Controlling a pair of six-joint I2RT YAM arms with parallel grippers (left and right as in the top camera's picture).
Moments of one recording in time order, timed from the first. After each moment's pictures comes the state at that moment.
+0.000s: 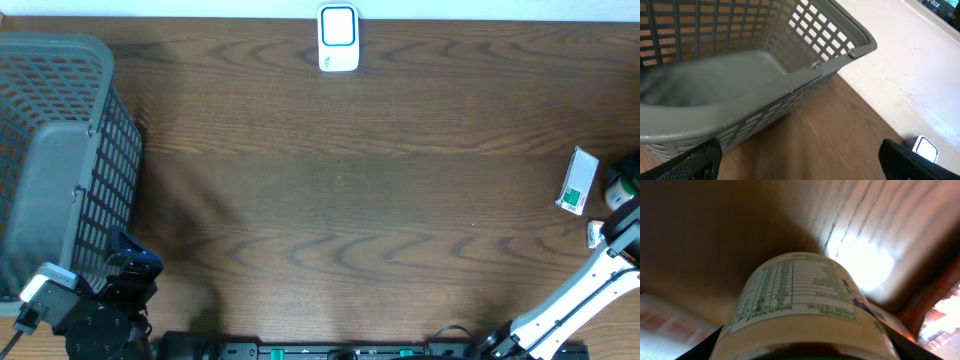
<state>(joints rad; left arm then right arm) -0.09 0.23 0.81 -0.97 -0.55 -0.74 -0.74 2.45 2.13 -1.39 0.13 0.43</state>
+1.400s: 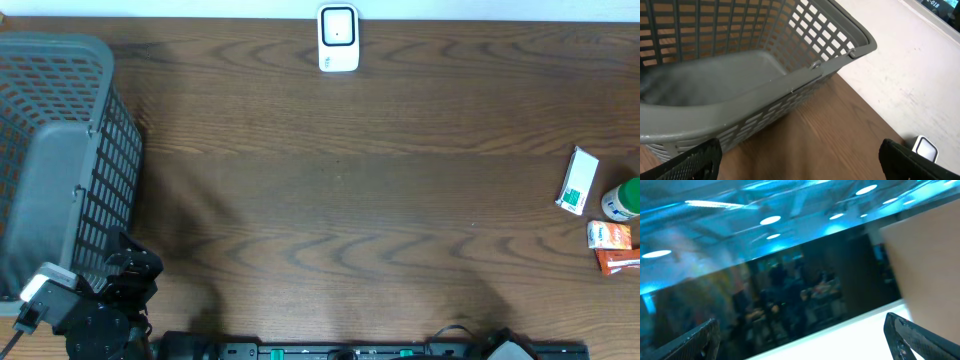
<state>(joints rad) -0.09 0.23 0.81 -0.97 -0.55 -0.74 -0.76 1.11 2.41 -0.87 -0.50 0.57</state>
